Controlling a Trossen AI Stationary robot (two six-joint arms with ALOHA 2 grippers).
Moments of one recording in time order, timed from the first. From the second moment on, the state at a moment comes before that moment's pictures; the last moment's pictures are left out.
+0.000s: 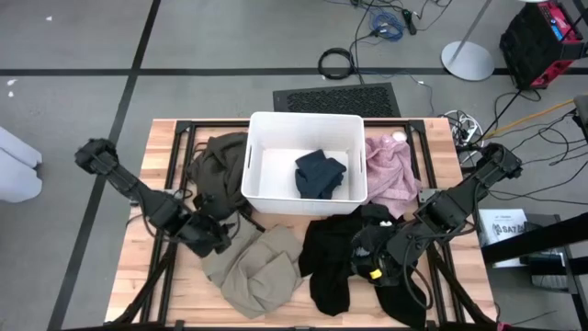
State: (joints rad) left arm -0.60 1.13 0.86 -0.94 -0.54 -1.04; right arm 0.64 1.36 1.42 -0.86 0.29 0.46
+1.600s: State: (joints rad) left arm -0.53 1.10 0.91 -0.61 -0.27 -0.48; right arm 0.64 1.39 1.41 -0.82 0.44 0.51
